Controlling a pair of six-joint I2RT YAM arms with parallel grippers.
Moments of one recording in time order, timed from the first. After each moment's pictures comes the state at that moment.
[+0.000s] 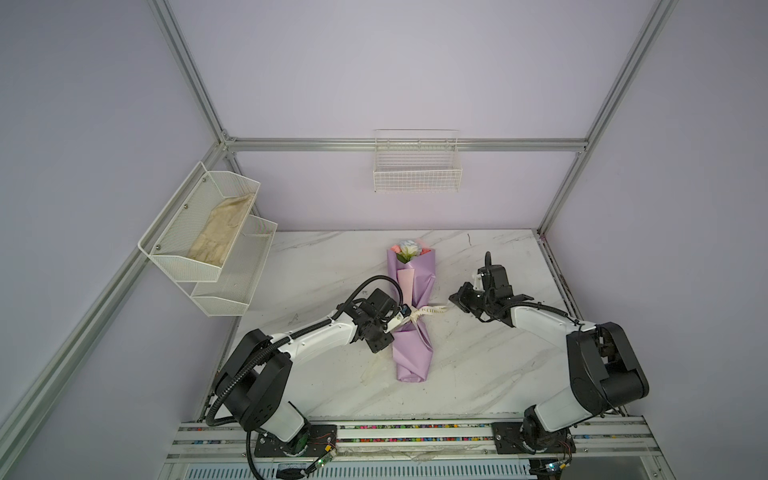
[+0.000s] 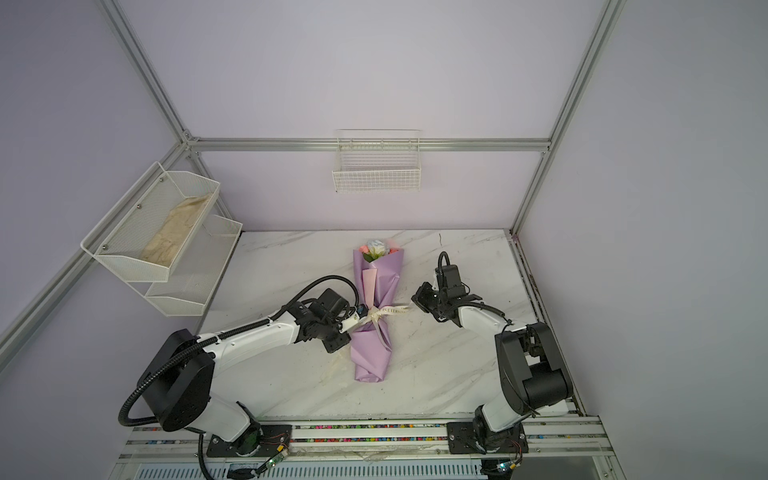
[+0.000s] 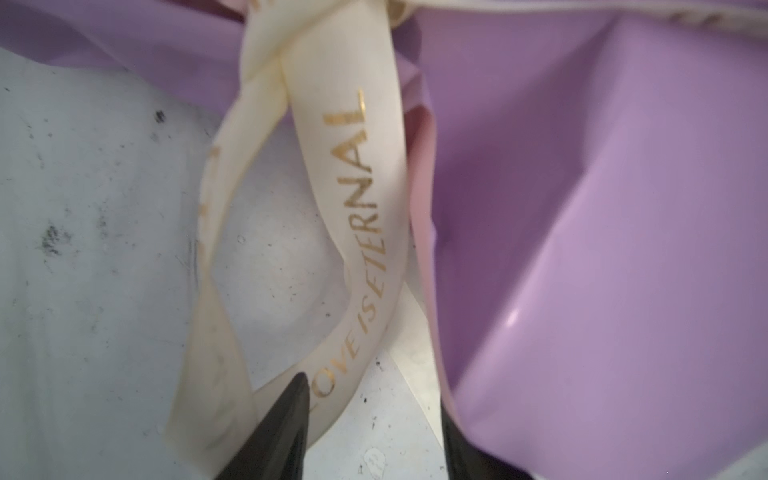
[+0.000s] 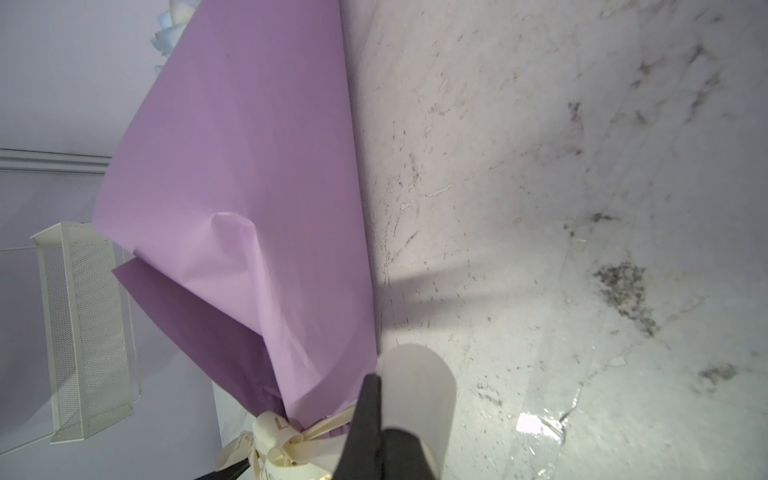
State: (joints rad) left arm -0.70 1.54 0.96 -0.55 -0.04 0.37; right arm 0.30 1.55 0.85 -0.07 -0.38 0.90
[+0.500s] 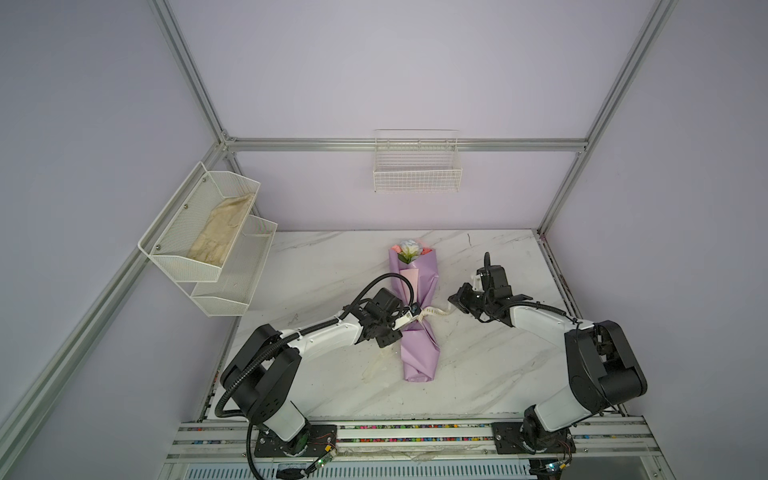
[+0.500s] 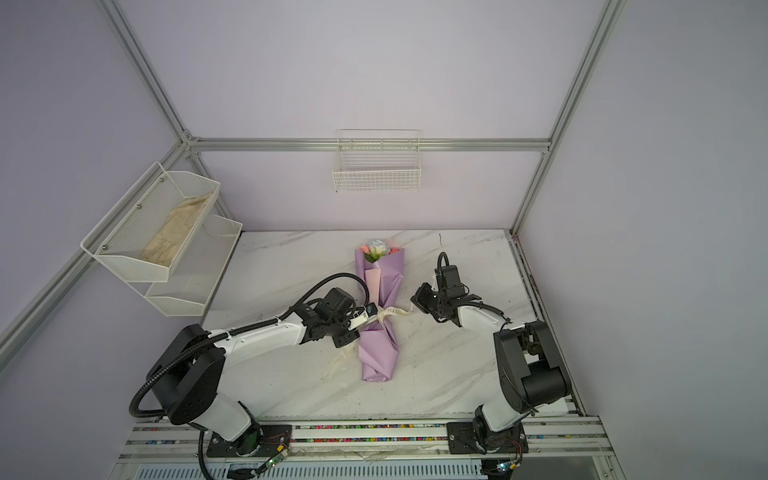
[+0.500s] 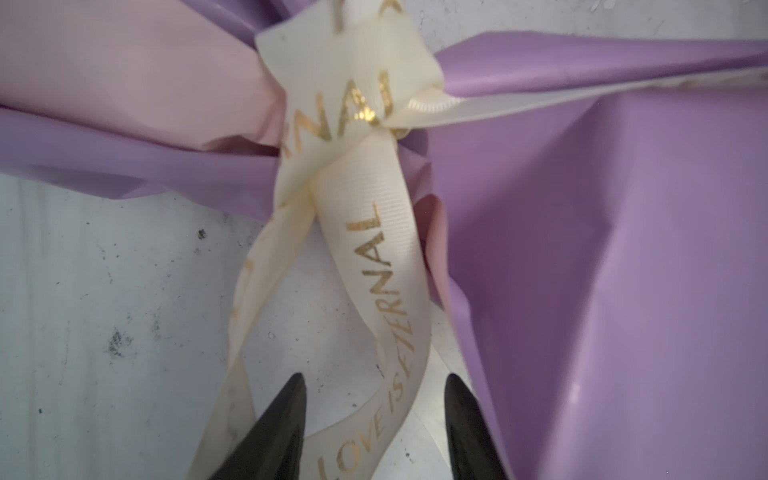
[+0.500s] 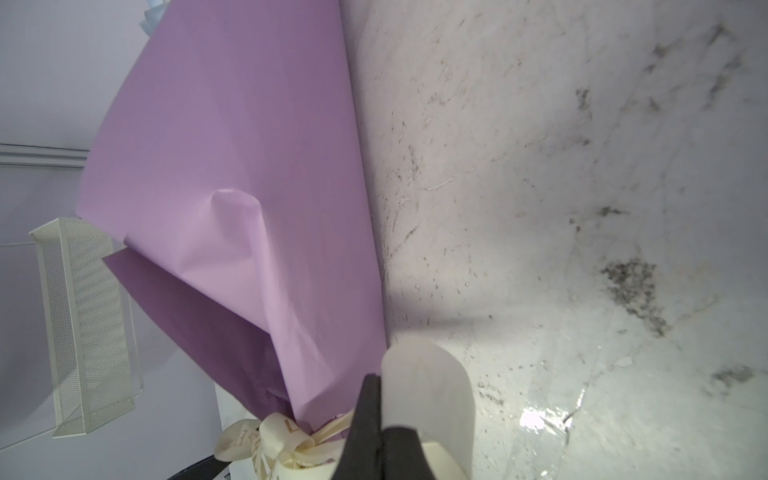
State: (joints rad) left arm -0.72 1.61 0.96 -0.40 -0.04 0.47; right arm 0.30 1.56 0.85 -0.07 -0.39 0.90
